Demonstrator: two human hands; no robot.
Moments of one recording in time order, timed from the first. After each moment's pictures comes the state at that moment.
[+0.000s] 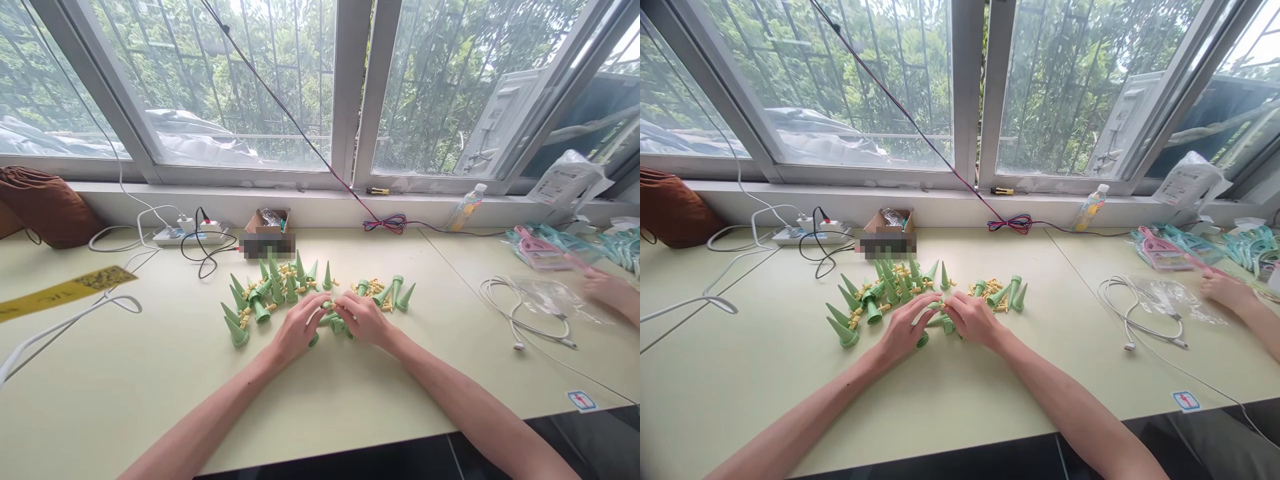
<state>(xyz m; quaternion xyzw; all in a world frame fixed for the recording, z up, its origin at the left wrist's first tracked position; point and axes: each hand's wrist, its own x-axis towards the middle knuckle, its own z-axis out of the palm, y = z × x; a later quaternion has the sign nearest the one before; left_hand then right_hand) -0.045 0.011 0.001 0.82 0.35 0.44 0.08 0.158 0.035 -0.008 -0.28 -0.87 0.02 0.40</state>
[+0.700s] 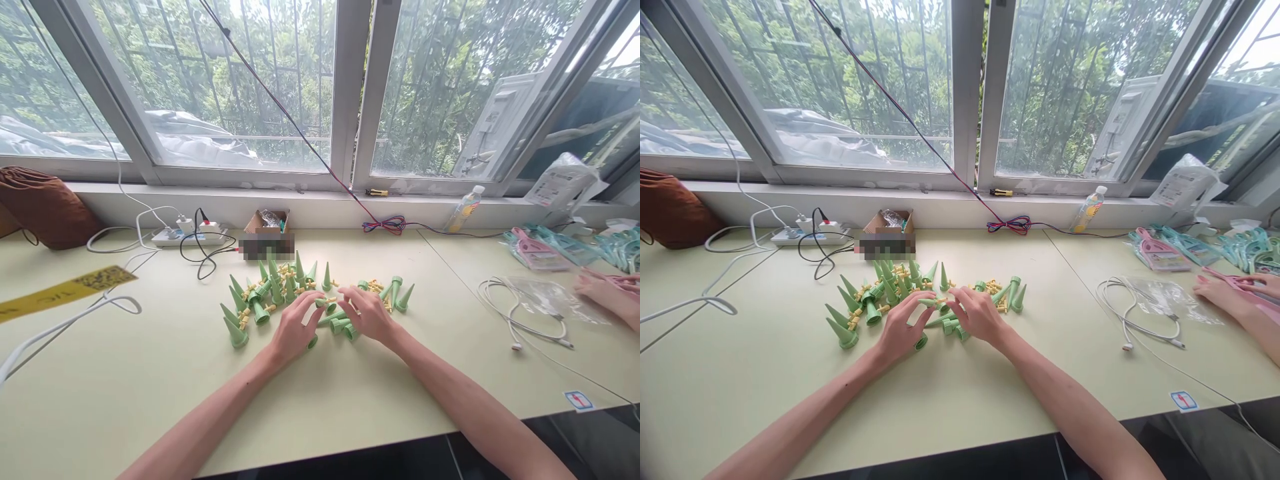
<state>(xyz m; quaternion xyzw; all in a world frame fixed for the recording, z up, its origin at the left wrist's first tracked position) -0.044 0.013 -0.001 0.79 0.38 0.48 0.07 0.165 0.040 0.001 -0.30 -0.85 -0.01 0.42</state>
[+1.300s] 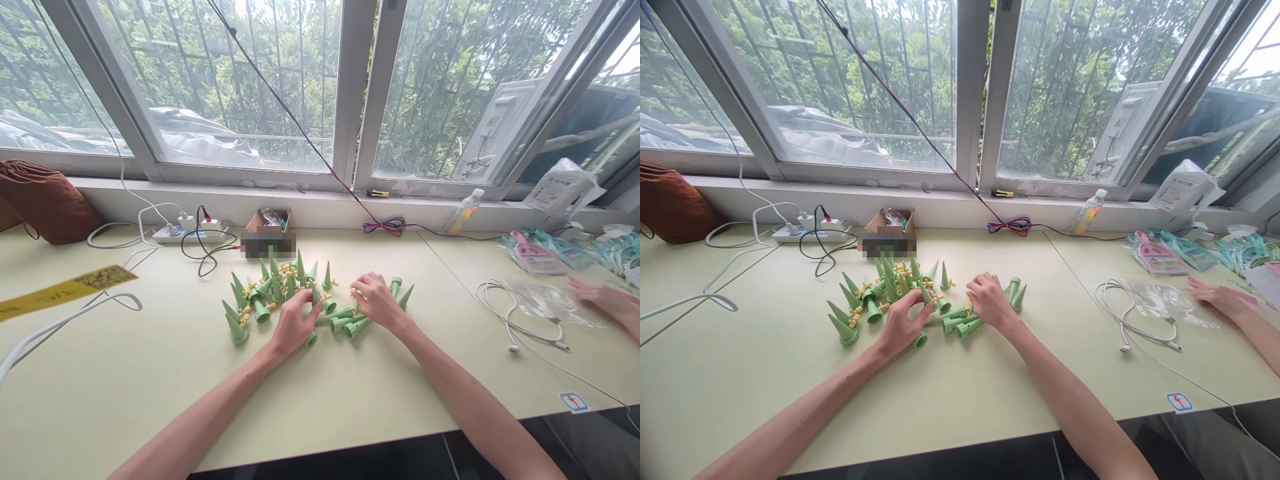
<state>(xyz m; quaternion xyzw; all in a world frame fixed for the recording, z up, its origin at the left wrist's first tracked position) -0.044 0.016 -0.002 0.74 0.44 0.48 0.17 0.191 0.063 0.004 -0.43 -0.86 -0.01 0.28</state>
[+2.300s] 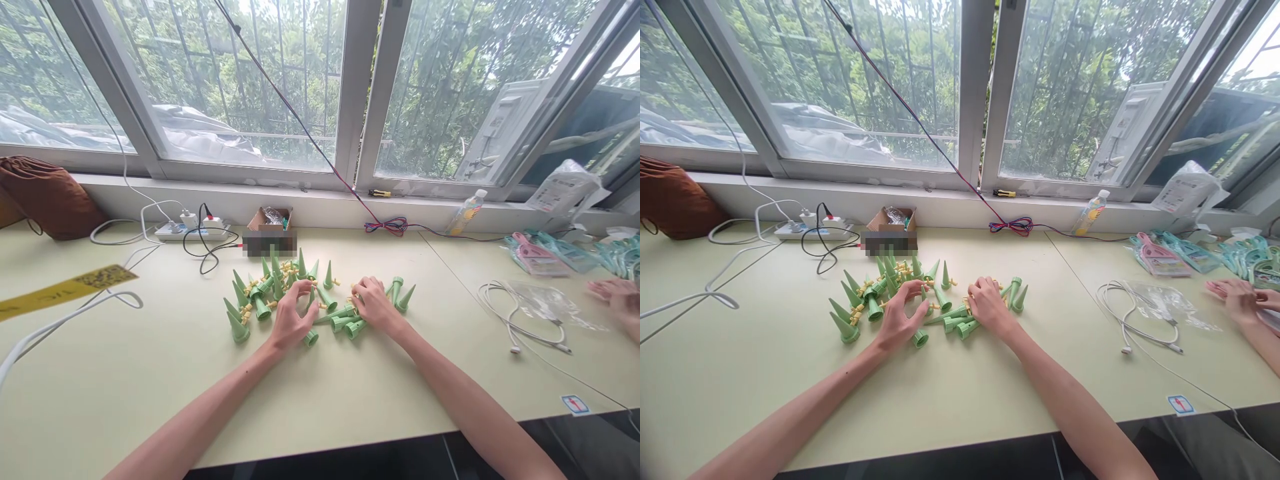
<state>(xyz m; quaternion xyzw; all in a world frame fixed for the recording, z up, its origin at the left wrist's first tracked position) -0.046 0.015 0.003 0.70 0.47 0.51 0.20 0.181 0.055 -0.002 -0.50 -0.84 0.03 0.21</state>
